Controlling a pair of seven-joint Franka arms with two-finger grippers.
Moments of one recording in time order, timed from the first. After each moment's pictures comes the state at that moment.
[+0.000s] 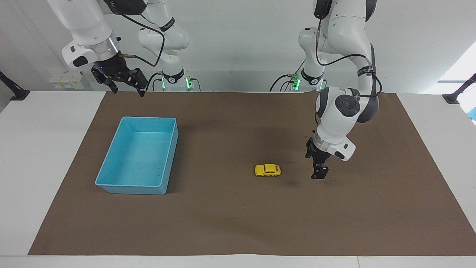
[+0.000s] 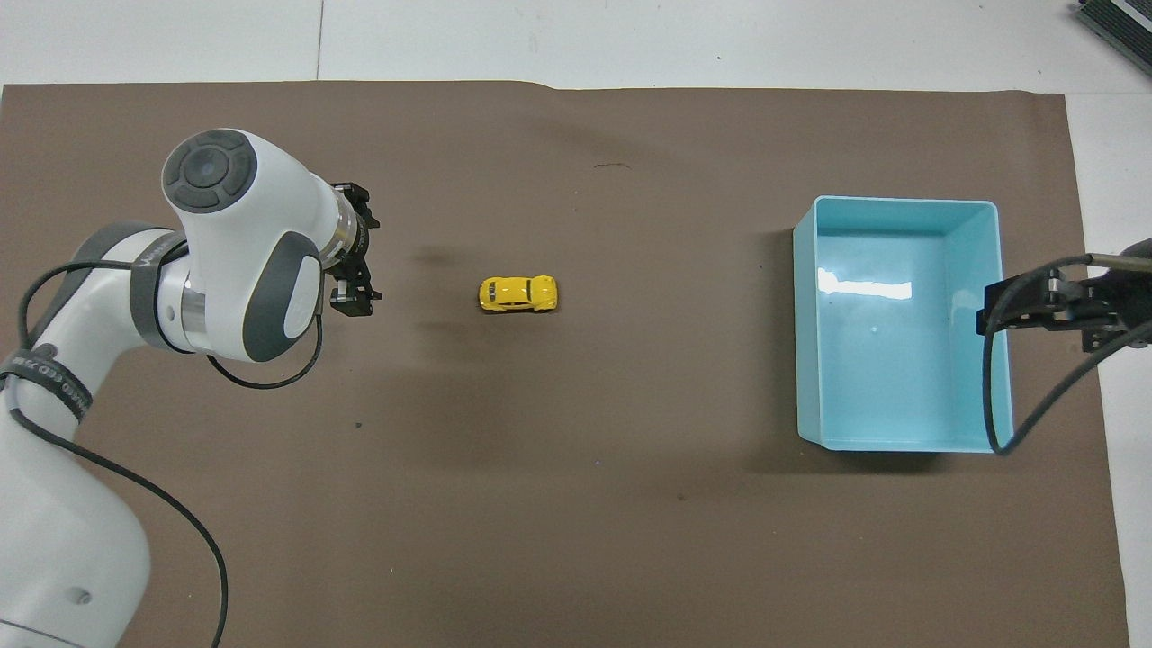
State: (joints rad) left arm -0.35 0.35 0.06 -1.74 -0.07 2.18 -1.82; right arm -0.03 -0.03 0.04 -1.57 0.02 1.47 0.19
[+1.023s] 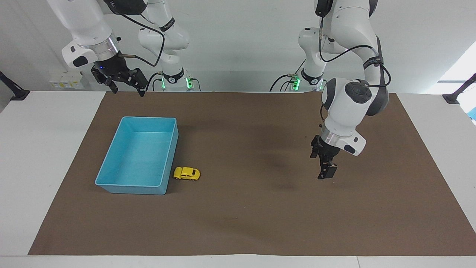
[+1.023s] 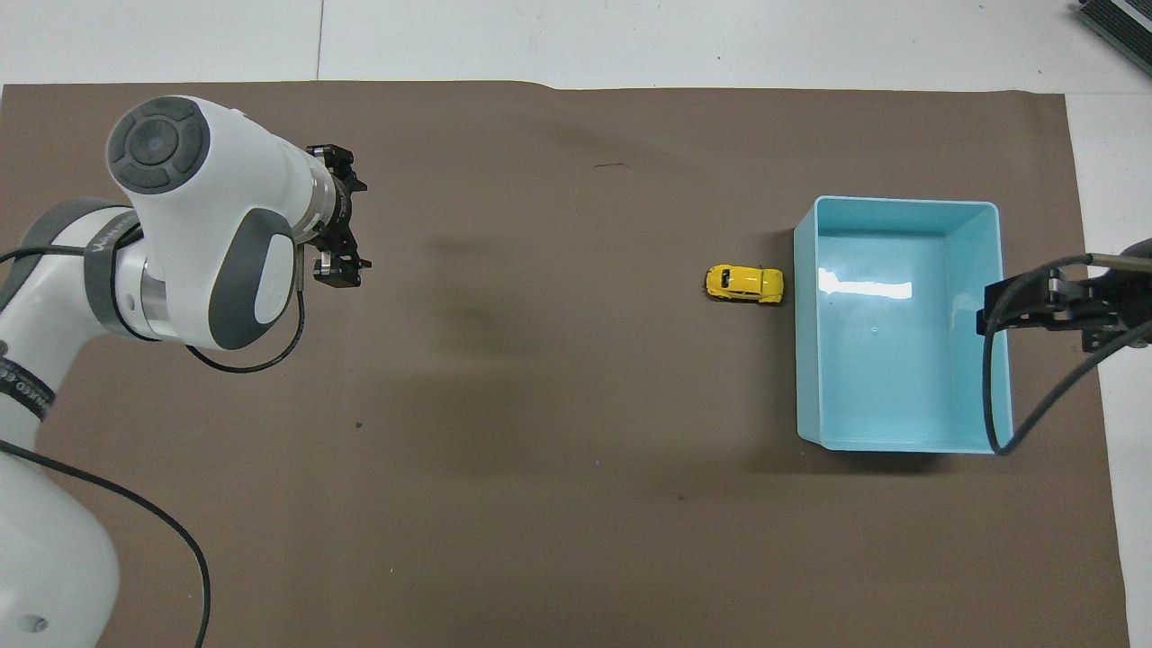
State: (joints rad) left arm -0.34 0.33 0.06 -1.66 -0.07 2.18 -1.81; right arm -0.03 -0.03 0.04 -1.57 0.02 1.47 0.19
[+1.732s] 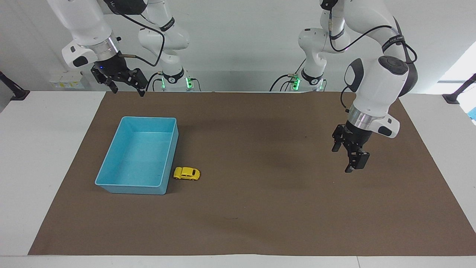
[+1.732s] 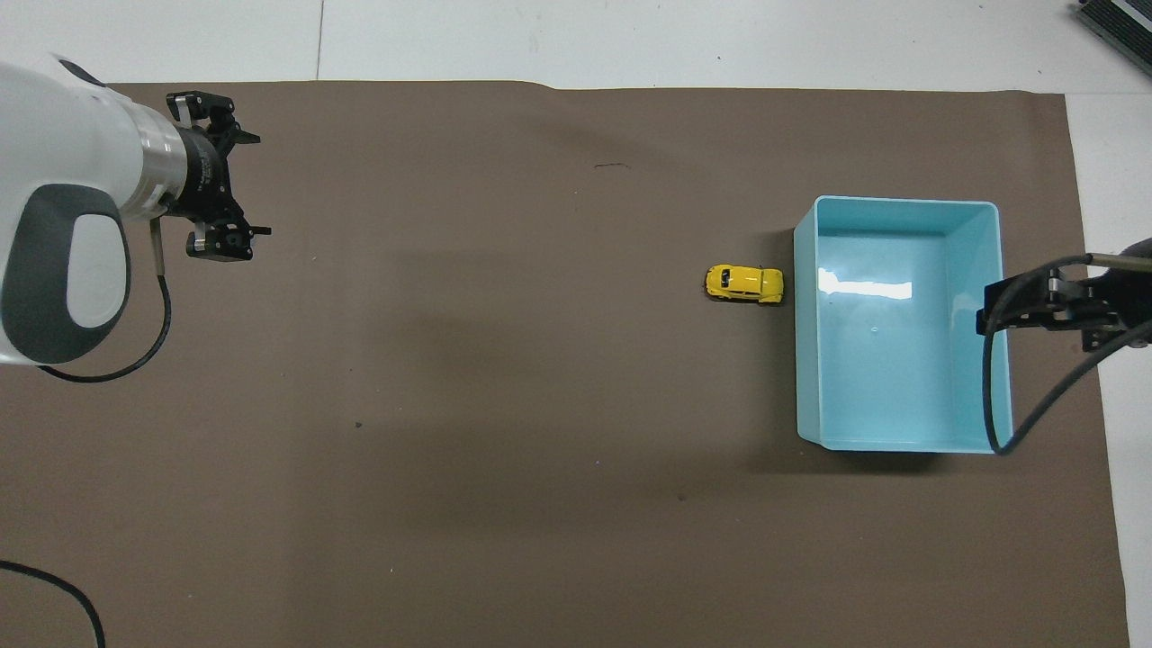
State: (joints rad) left arm -0.24 0.17 0.07 -1.65 -0.07 2.11 -1.65; right arm -0.03 -0.03 0.04 -1.57 0.02 1.47 0.19
